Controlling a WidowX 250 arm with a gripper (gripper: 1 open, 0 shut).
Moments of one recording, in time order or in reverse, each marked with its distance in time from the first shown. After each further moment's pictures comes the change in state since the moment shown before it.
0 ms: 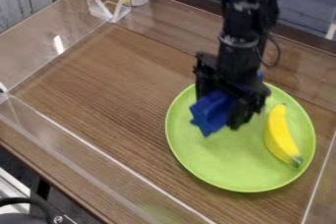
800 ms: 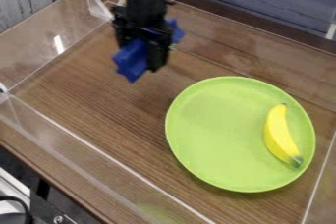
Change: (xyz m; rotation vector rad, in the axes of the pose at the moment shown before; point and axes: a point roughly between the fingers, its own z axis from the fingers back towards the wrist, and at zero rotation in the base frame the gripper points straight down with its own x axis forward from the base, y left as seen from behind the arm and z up) arm -0.028 0.144 0.014 0.025 -0.064 0.193
